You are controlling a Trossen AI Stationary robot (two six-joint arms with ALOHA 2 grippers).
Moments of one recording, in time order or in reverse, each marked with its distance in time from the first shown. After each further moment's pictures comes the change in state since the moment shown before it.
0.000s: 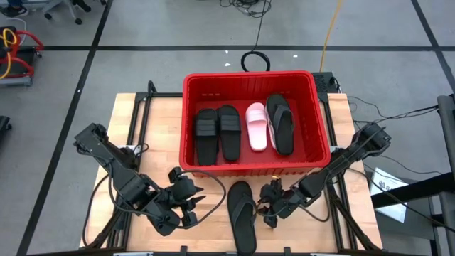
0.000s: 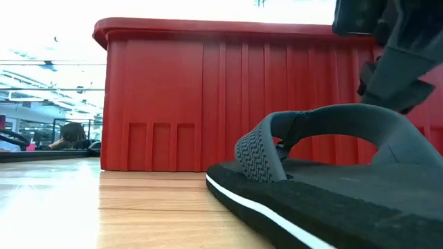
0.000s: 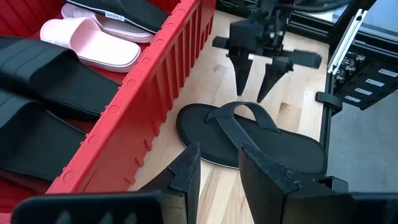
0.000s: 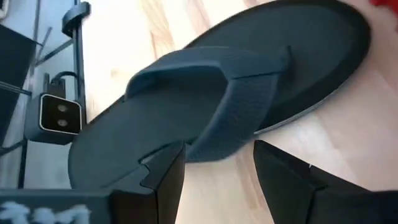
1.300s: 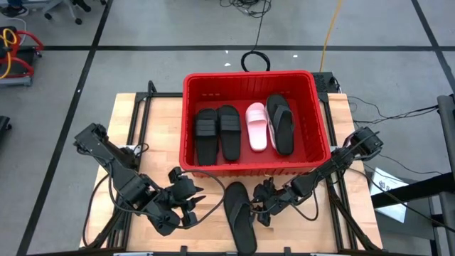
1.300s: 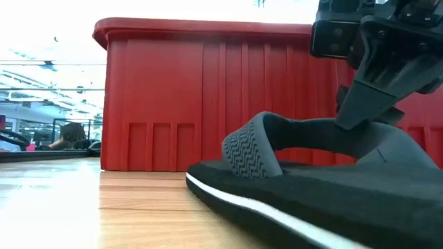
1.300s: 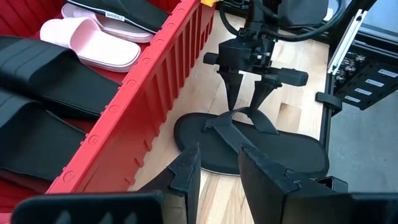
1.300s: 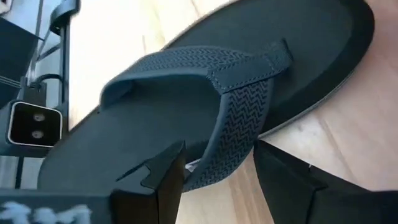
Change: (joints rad) left arm 0.000 0.000 0.000 0.000 0.000 -0.001; right arm -0.065 0.104 0.000 0.133 -0.056 -0.084
